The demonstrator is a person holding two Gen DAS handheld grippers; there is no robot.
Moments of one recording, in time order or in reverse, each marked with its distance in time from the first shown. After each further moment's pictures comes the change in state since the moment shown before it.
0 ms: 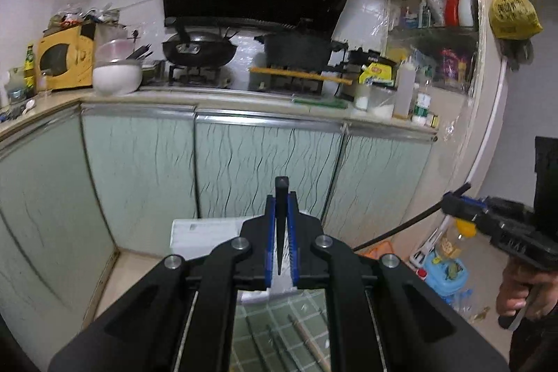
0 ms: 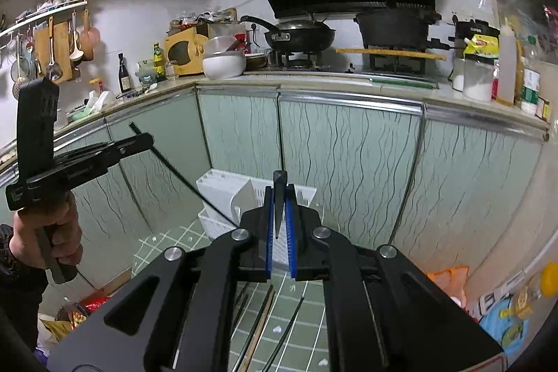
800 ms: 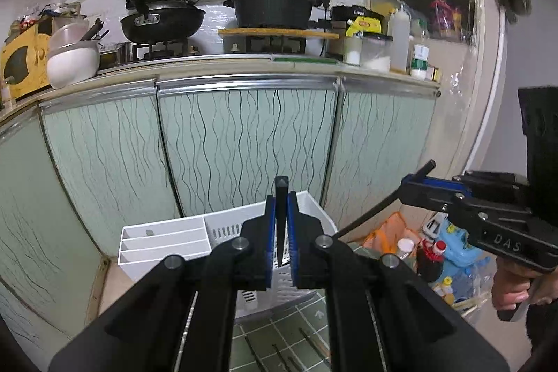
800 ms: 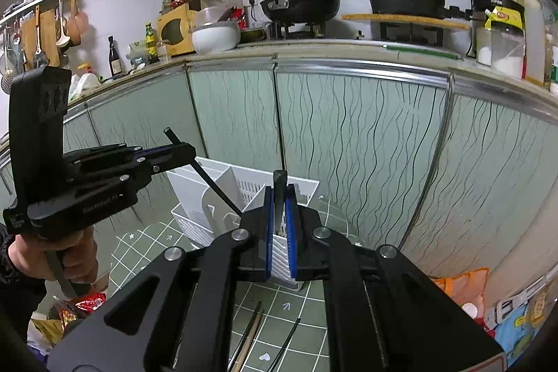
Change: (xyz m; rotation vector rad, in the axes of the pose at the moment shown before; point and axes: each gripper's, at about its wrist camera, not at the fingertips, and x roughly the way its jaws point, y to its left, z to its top) left arm 0.115 -0.003 -0.038 0.124 0.115 -0.044; right arm 0.116 -0.022 -0.031 0.008 0.088 0.024
